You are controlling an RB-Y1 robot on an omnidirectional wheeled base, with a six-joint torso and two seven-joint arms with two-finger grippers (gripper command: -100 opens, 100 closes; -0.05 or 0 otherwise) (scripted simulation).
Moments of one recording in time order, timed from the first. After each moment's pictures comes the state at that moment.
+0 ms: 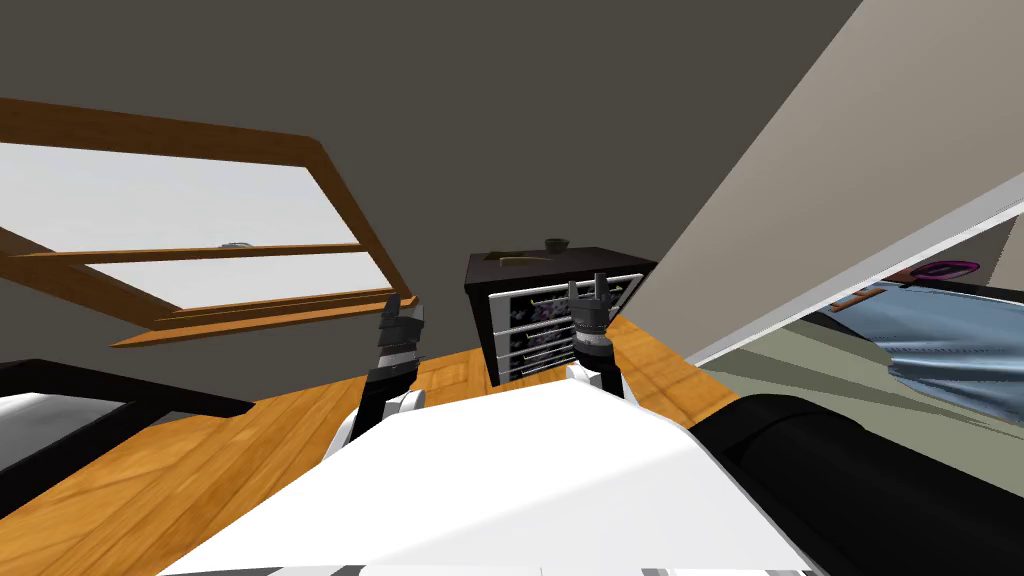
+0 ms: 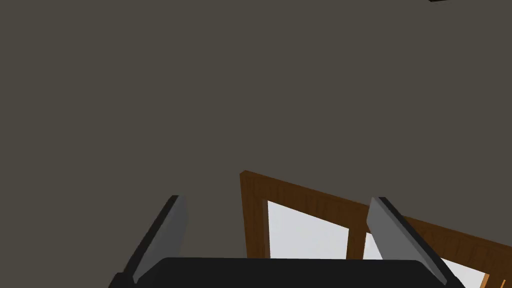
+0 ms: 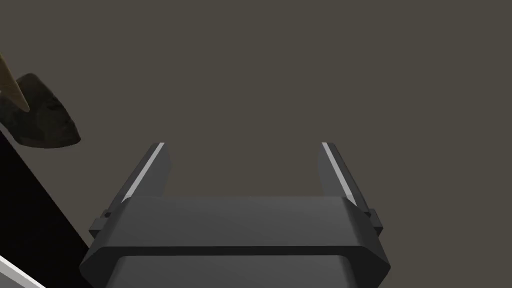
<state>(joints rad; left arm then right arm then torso) 0.47 0.03 -0.02 -2.22 -0.11 -0.39 0.10 0.52 -0.02 0.04 -2.33 0.02 -0.63 -0.07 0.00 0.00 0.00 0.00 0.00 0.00</state>
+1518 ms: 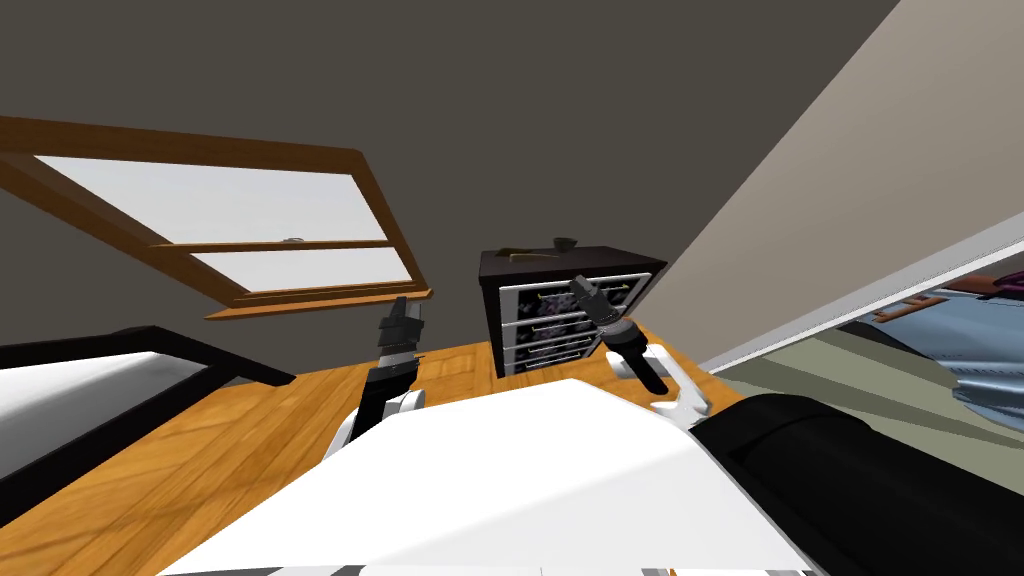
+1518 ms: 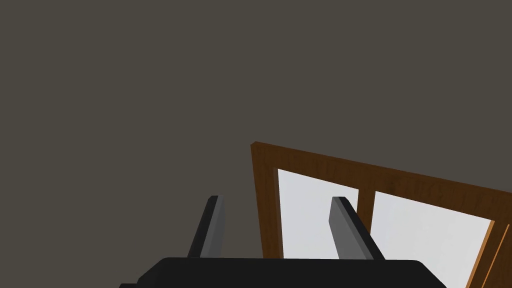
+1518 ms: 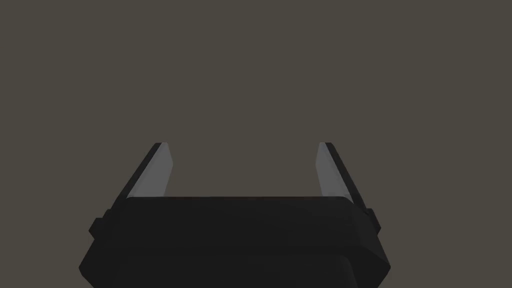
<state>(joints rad) 0.47 0.03 -0.02 -2.22 -0.11 -0.39 0.10 0.45 -0.43 -0.28 -2.27 0.36 -0.61 0.07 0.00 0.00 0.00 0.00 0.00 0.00</state>
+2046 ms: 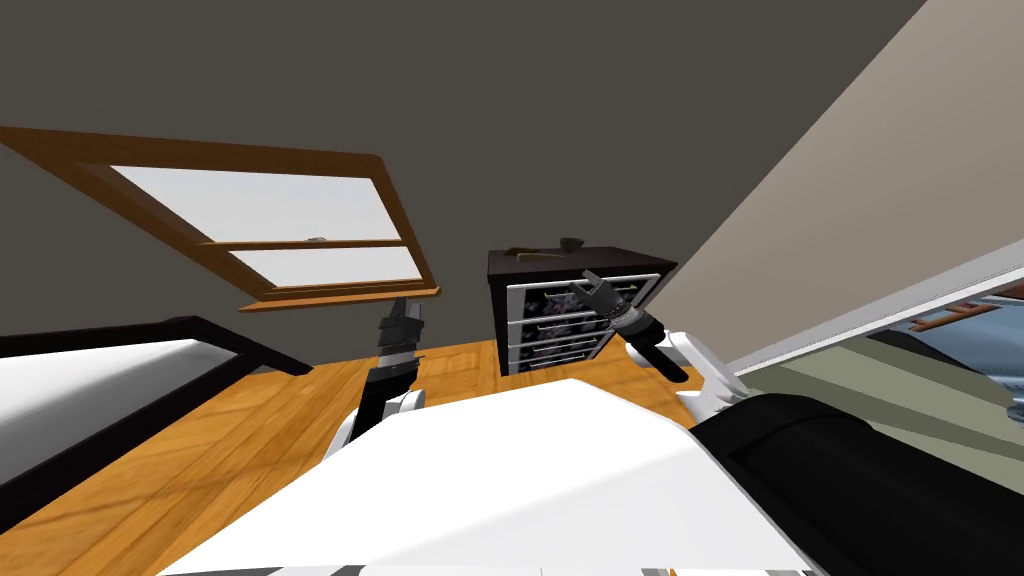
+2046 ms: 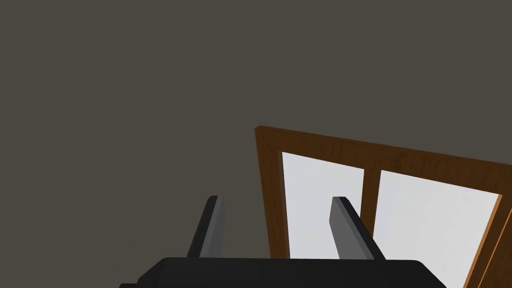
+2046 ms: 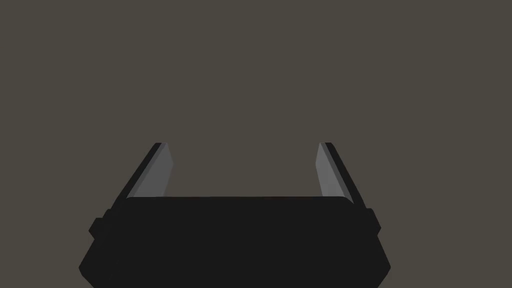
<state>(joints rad) 0.47 0.03 -0.02 -2.22 -0.11 -0.39 0.10 0.44 -0.60 -0.42 -2.22 0.52 -0.61 0.12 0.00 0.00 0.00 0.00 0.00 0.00</state>
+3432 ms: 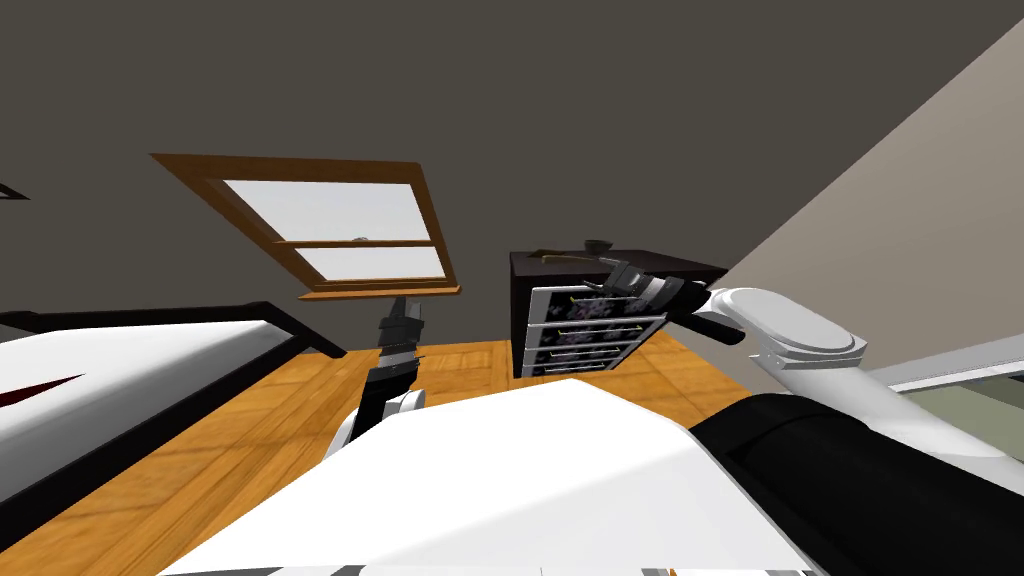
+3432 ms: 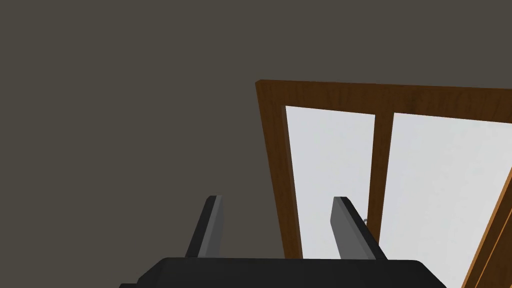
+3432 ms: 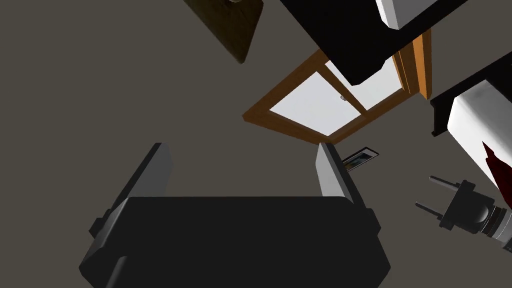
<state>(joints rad) 0.47 0.03 -0.02 -2.22 -0.11 -0.39 0.10 0.47 -1.04 -0.68 -2.03 0.84 -0.64 0.19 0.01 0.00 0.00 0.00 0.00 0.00</state>
